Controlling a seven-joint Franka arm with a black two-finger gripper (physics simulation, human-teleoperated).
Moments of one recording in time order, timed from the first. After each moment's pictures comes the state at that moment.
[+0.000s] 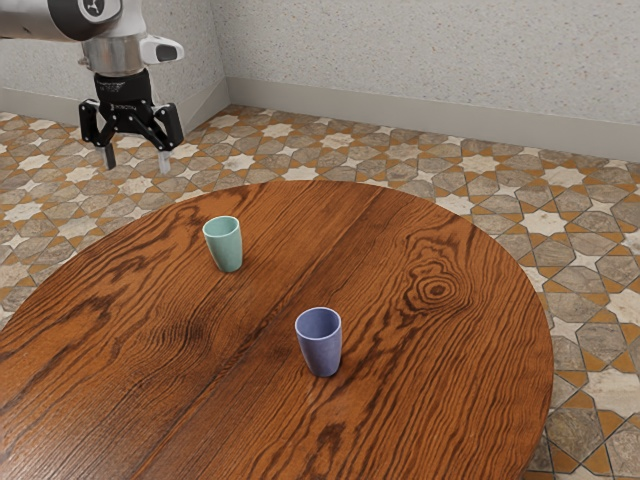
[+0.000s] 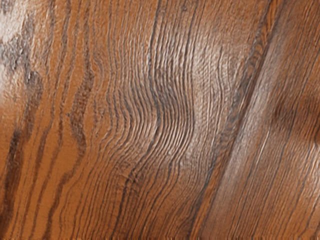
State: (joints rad) arm -0.26 0.08 0.40 -1.47 0.01 1.41 -0.16
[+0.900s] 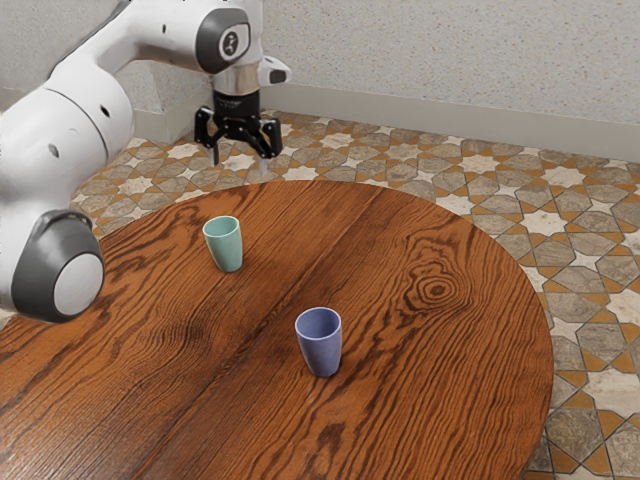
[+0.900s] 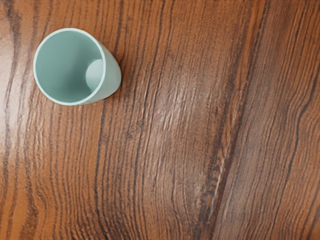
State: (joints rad) arm -0.12 0.69 0.21 -0.80 0.00 1.41 -0.18
